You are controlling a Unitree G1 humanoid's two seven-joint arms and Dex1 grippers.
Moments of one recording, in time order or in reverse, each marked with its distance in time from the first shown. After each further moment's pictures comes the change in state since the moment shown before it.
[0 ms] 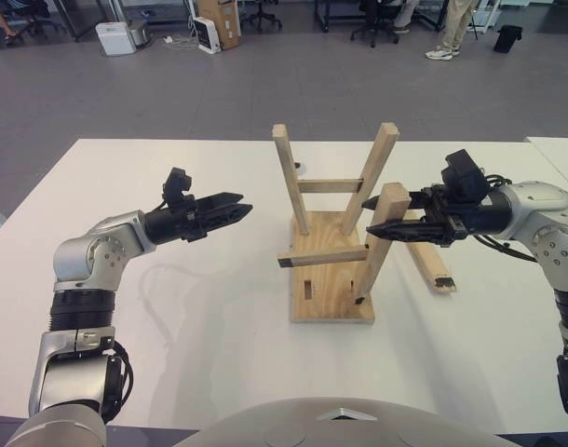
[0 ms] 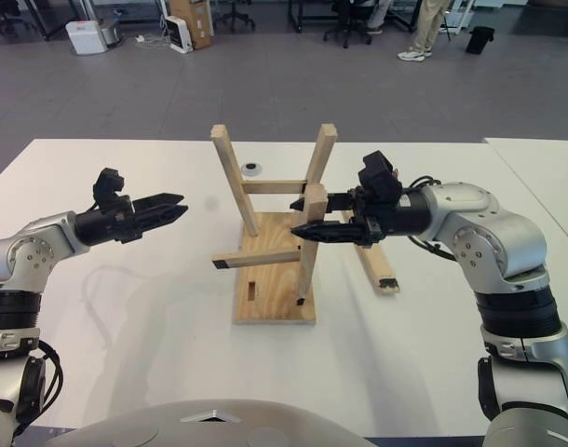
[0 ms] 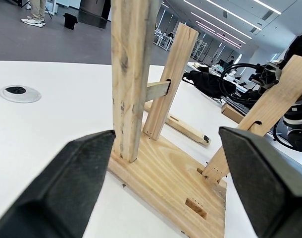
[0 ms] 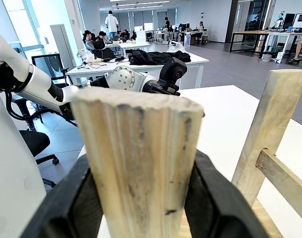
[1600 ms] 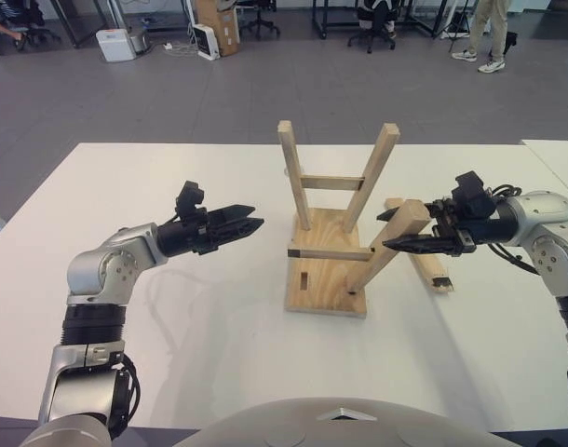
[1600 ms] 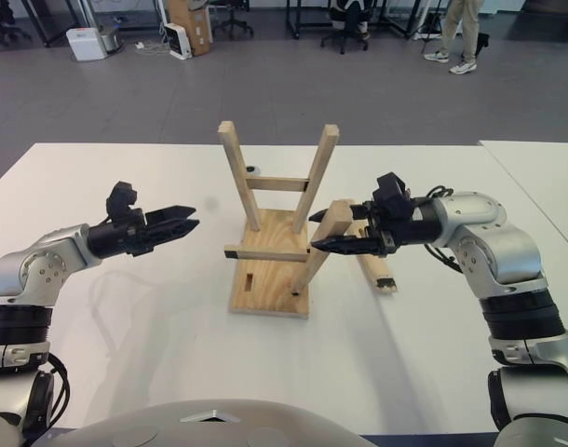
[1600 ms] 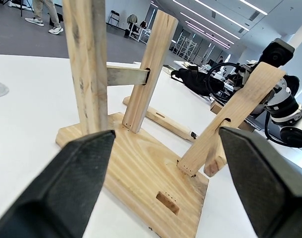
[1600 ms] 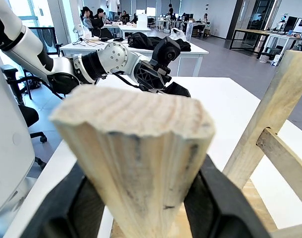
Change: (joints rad) left arm 0.079 -0.062 -0.013 -0.085 -0.003 0.002 0.014; right arm 0.072 -0.066 0.084 0.159 -0.113 -0.309 0.146
